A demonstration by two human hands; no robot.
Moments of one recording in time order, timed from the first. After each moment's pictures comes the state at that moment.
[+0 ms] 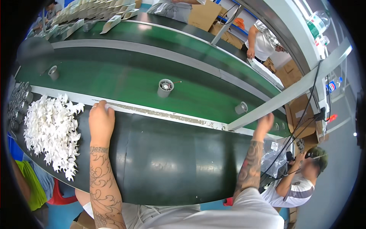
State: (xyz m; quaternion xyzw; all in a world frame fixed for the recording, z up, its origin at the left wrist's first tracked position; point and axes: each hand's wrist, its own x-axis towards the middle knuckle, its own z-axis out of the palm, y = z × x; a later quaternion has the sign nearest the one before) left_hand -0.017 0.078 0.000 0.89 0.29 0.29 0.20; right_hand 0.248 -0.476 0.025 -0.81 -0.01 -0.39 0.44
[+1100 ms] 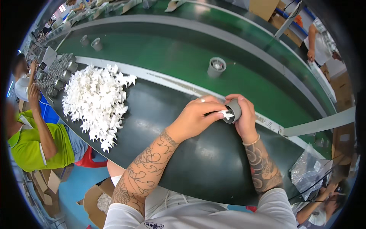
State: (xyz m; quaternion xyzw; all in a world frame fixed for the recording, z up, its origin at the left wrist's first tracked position) left_hand -0.001 -0.011 0.012 0.76 -0.04 0.21 0.61; right_hand 0.115 -0.172 0.003 -0.65 -0.18 0.25 0.70
